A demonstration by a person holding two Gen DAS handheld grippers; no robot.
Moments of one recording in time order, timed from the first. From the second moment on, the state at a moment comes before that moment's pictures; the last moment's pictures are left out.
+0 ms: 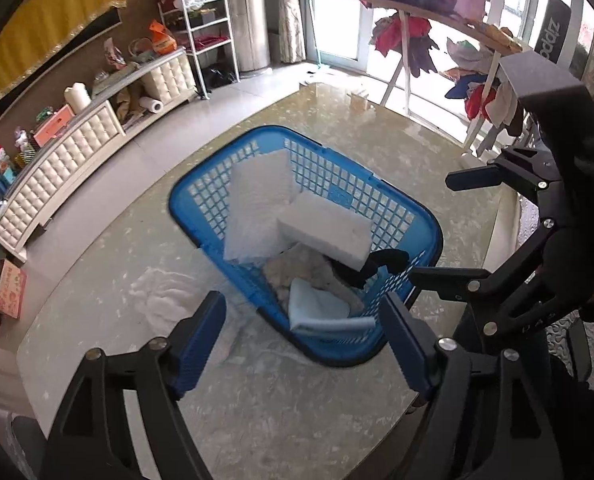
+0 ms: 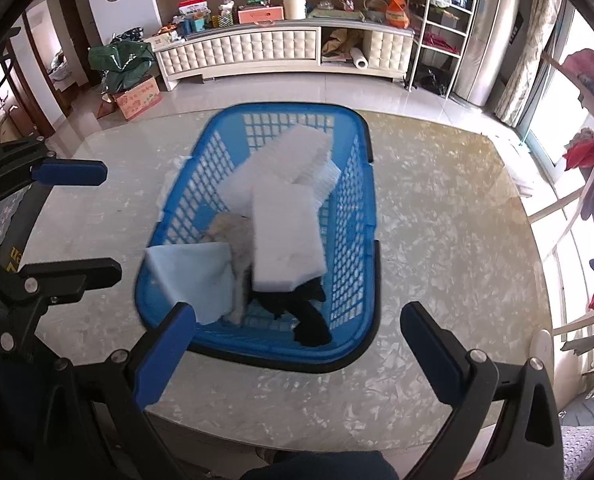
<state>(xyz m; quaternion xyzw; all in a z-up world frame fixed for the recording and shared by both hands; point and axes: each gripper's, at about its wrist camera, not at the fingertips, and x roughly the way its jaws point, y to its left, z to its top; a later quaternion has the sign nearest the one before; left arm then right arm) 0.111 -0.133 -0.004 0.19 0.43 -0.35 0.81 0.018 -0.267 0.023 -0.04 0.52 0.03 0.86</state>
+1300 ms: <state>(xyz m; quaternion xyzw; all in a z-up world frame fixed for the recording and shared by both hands) 0.085 0.044 -0.009 0.12 0.43 -0.20 0.87 0.044 -0.113 0.022 -0.09 0.48 0.13 0.86</state>
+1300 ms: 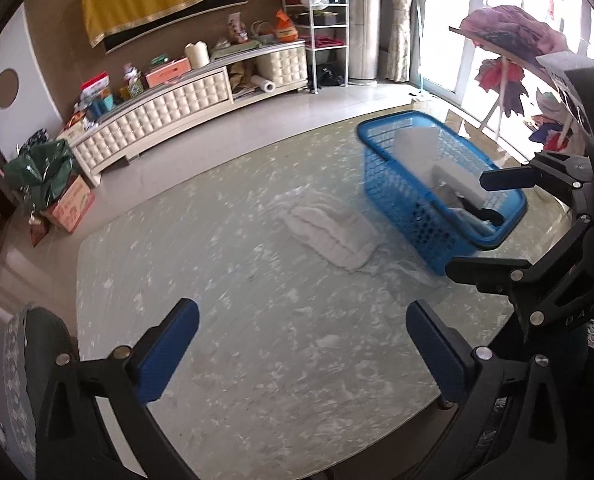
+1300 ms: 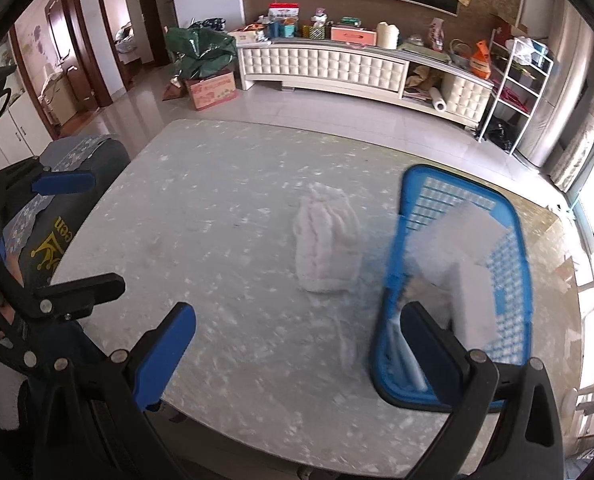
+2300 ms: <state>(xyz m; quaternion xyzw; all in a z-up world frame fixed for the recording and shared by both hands) 0.190 0.128 -0.112 0.07 0.49 -0.17 0.85 0.130 -0.037 -0.059 -0.14 0.53 0.11 0.83</state>
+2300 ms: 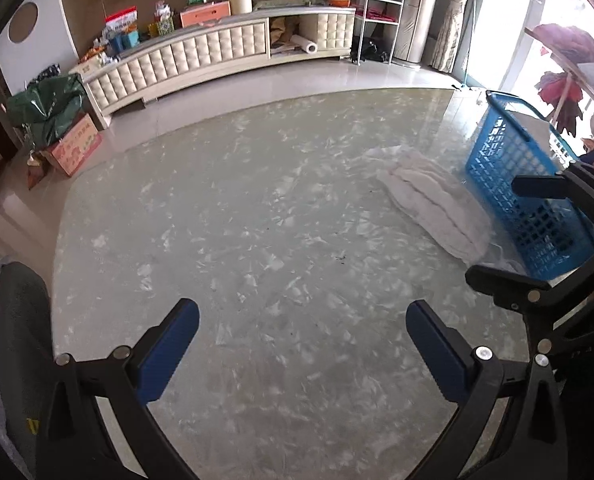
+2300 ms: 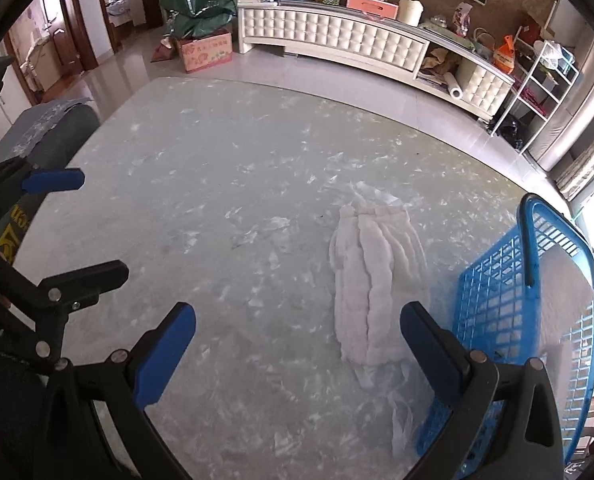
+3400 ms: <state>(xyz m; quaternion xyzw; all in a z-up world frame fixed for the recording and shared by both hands) 0.250 0.118 -0.170 0.02 0.51 -0.15 0.85 0.184 -0.091 -0.128 -0.06 0.59 0.03 0.81</state>
